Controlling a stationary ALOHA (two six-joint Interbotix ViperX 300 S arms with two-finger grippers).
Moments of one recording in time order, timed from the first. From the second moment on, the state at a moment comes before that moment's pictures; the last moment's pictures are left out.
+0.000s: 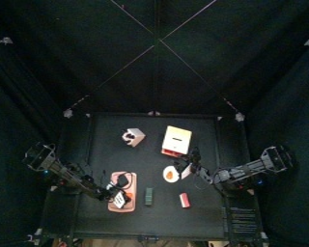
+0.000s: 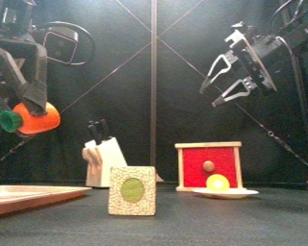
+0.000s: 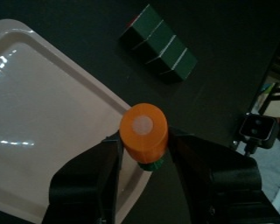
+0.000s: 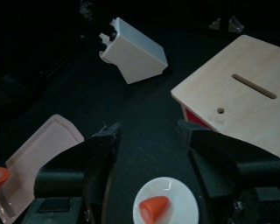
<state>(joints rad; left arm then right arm) -0.49 -0.19 0.86 0.80 0.36 -1.92 0.28 -0.37 0.93 1.56 -0.89 -0.76</state>
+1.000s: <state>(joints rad) 0.06 -0.26 0.98 1.44 -0.19 -1.91 0.26 -0.17 0.89 1.84 -0.58 -0.76</state>
